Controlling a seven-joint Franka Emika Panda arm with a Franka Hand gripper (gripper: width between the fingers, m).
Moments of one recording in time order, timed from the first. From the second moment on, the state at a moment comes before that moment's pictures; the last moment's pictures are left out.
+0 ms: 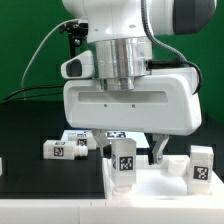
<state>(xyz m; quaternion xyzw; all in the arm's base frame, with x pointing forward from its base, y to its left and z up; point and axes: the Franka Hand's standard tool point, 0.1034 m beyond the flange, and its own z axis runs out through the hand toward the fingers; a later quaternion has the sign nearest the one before) 0.634 0.006 0.076 -0.95 0.30 -0.03 0.06</state>
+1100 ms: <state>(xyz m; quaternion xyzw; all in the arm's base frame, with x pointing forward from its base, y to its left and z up) 0.632 -0.004 0.073 -1.00 0.08 -0.05 0.03</state>
